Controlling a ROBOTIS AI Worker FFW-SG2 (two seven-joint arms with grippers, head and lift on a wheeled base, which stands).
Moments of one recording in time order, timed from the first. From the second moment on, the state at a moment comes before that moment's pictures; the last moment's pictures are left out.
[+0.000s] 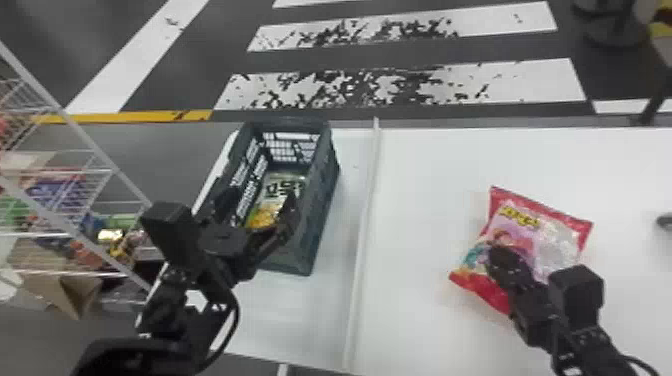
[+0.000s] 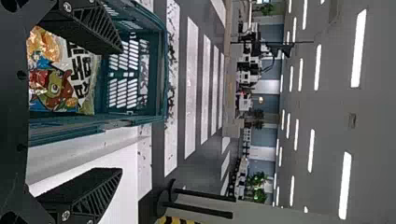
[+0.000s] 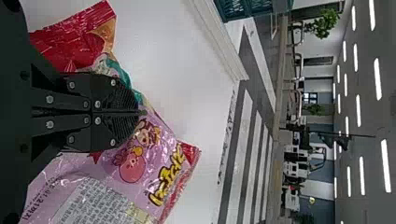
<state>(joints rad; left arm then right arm) 0.54 0.08 0.20 -2.20 0.15 0.29 -0.24 0.34 -0.11 0.21 -1.60 0.03 0.02 0.11</state>
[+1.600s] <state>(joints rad) 0.56 0.09 0.20 -2.21 0.18 0.29 -0.25 0.11 -0.11 0.20 -1.41 0.02 0.08 0.10</state>
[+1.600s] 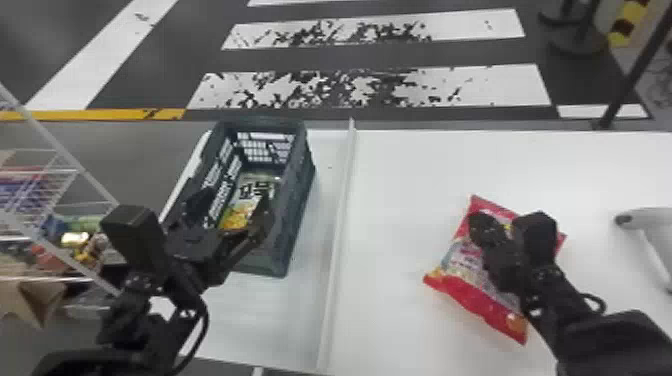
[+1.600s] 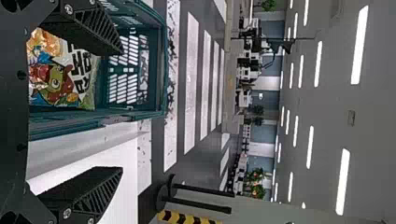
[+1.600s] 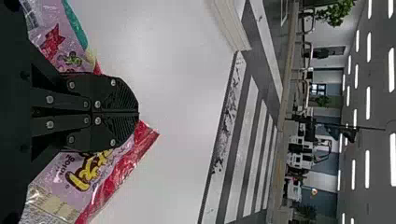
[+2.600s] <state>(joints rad) 0.56 0.08 0.20 -2.20 0.18 0.29 -0.25 0.30 -0.13 0.30 -1.81 0.08 0.42 0.22</state>
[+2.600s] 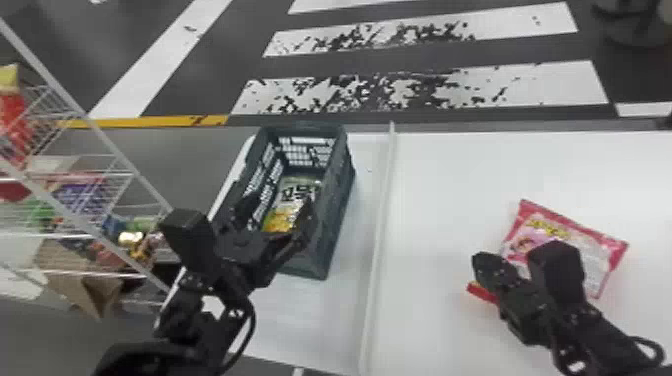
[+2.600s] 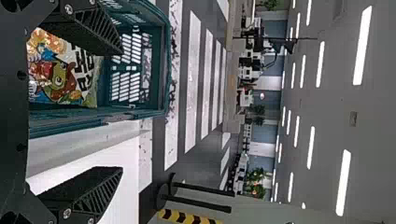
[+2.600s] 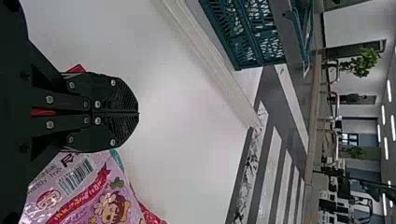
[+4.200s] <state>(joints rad) 0.54 0.08 0.19 -2.18 0.18 0.29 -0.25 0.40 -0.16 0.20 -1.96 0.11 0.65 0.30</state>
